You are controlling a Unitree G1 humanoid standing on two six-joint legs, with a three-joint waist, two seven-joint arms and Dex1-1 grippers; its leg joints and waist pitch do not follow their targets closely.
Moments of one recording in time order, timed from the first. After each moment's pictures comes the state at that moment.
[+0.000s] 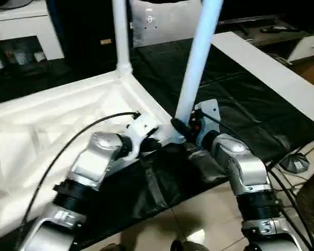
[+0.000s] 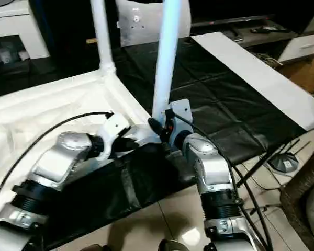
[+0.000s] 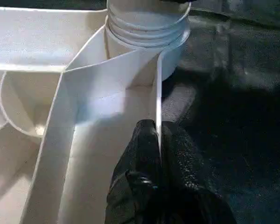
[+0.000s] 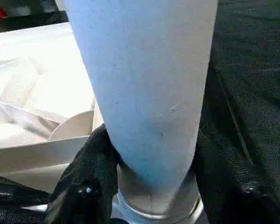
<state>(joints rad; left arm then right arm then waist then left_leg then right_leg) -0.55 0.23 -0.24 0.21 0.07 0.63 -0.79 -0.49 -0.03 -0.01 0.24 0.10 0.48 0.41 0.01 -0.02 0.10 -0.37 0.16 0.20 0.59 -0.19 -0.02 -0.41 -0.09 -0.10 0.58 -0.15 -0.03</state>
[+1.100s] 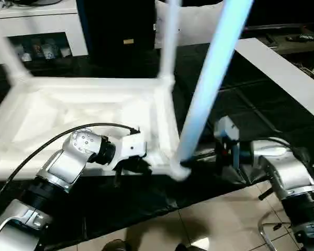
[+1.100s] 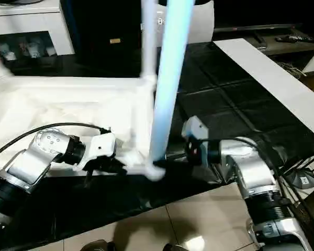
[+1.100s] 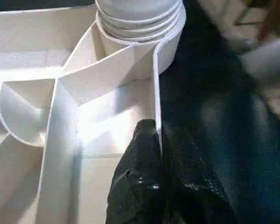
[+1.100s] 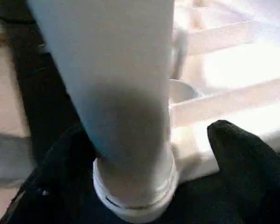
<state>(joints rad) -0.55 0.53 -0.41 0.24 0.02 0.19 -1.34 -0.45 -0.47 0.17 0.32 0.23 0.20 1.33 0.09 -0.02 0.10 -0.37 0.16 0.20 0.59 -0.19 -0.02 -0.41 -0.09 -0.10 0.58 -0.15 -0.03</state>
